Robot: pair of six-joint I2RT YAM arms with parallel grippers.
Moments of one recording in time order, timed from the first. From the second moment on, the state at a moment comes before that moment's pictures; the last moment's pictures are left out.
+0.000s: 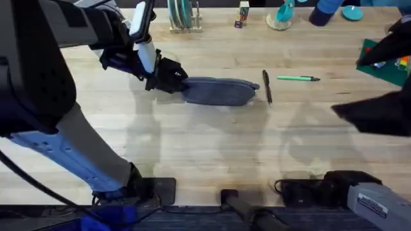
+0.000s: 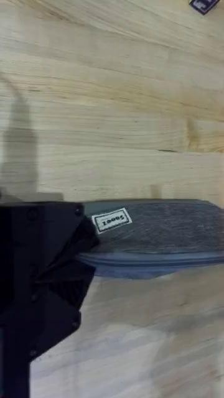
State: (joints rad) left arm 0.12 1.92 1.19 -1.07 1.00 1.83; right arm -0.01 1.06 1.50 -1.61 -0.32 -0.92
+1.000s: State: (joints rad) left arm 0.12 1.92 1.19 -1.07 1.00 1.83; right arm -0.14 1.33 1.03 -1.09 -0.80 -1.44
